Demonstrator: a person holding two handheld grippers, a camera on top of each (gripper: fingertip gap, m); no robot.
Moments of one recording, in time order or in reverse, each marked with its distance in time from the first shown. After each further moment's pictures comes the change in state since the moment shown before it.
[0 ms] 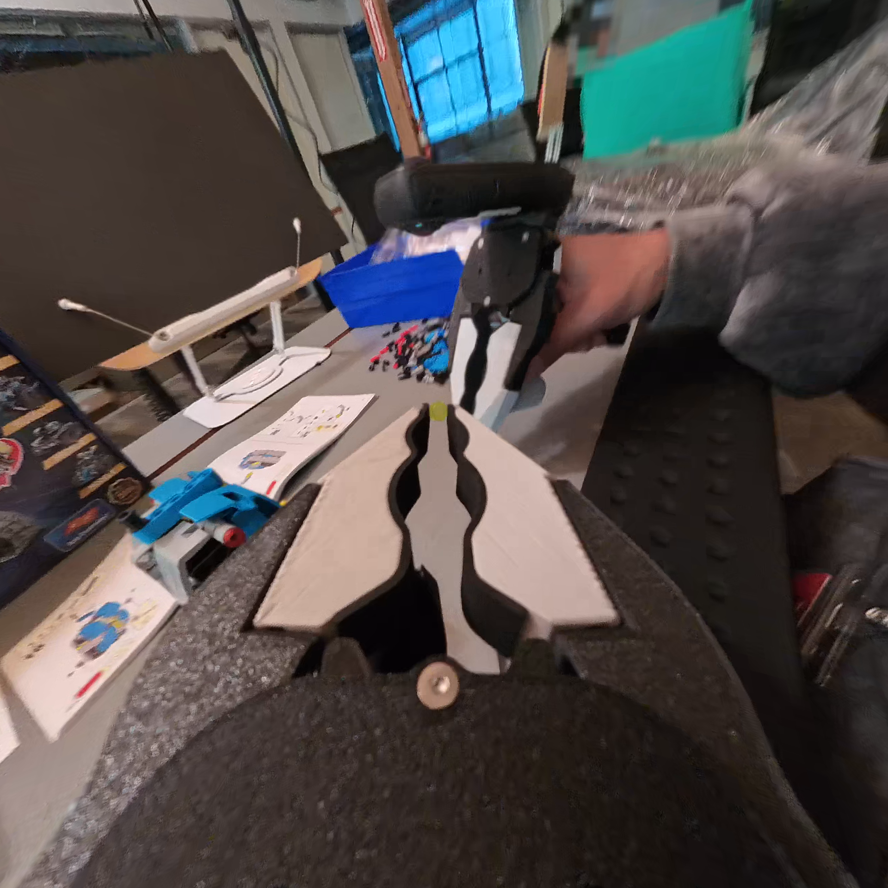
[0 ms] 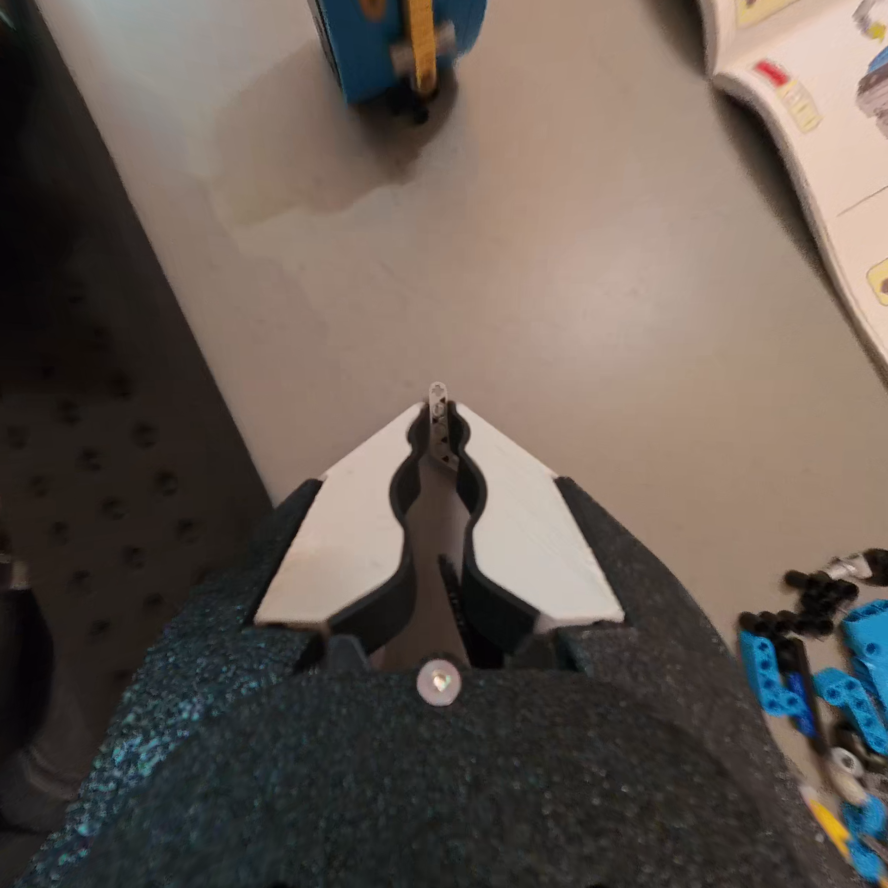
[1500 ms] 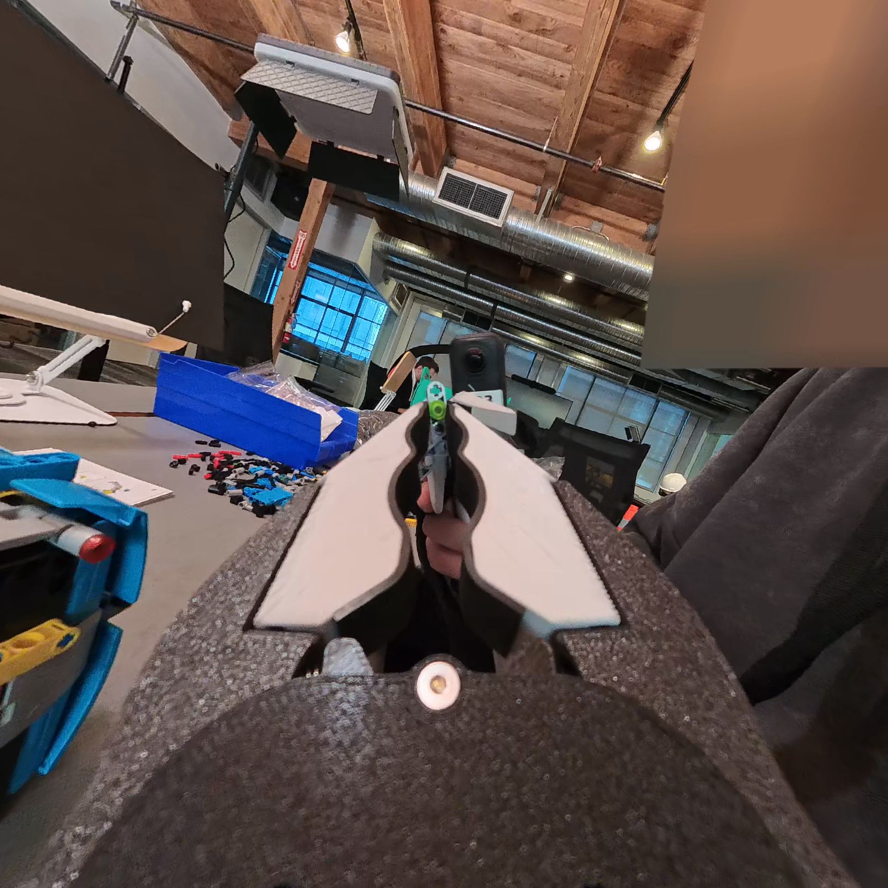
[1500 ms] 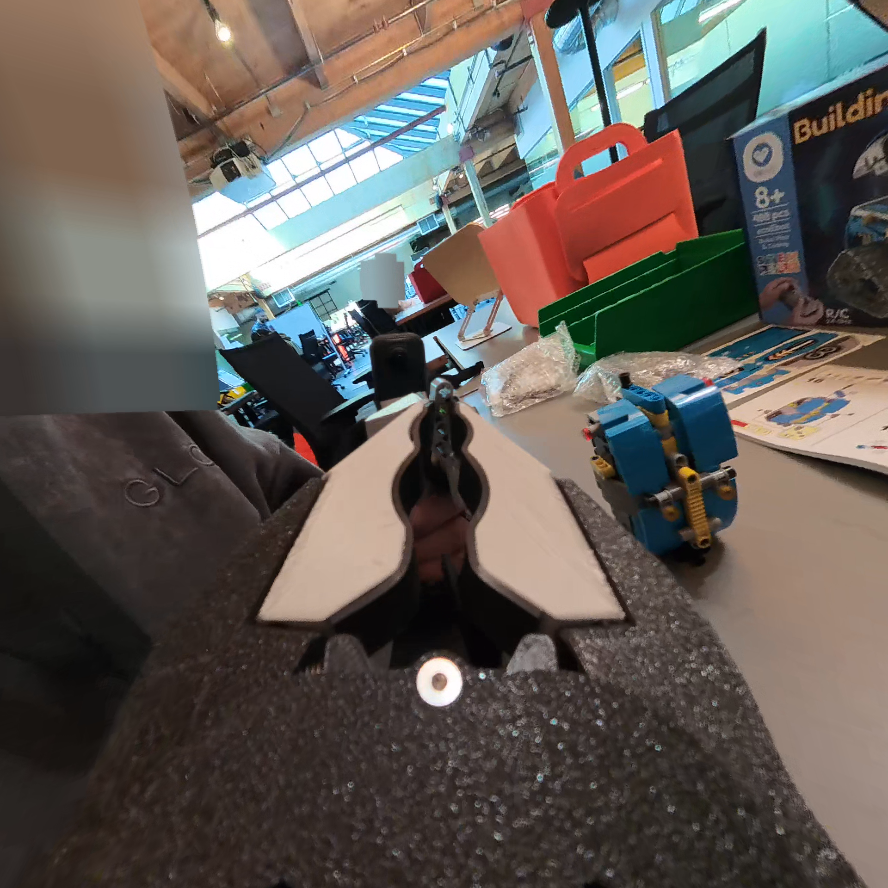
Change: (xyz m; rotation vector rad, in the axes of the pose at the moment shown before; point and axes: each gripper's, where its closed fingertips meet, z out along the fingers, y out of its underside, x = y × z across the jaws) left arm -0.020 -0.058 -0.028 0.527 0.283 -0.739; right arm -0.099 -0.142 -0.107 1.020 -0.473 0.242
